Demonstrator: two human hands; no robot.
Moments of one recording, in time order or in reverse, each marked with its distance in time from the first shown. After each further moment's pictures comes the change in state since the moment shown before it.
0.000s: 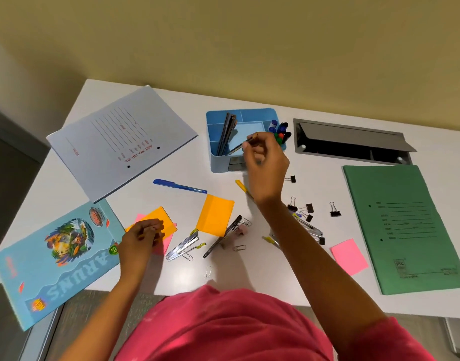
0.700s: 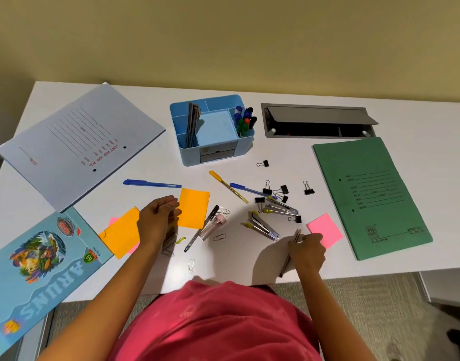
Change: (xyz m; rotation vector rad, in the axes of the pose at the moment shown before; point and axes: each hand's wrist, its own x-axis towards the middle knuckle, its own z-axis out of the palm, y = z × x) left_hand 0.002 0.044 0.078 -0.179 -0.172 -0.107; right_hand -0.135 0.126 -0.150 -0.650 0.095 0.989
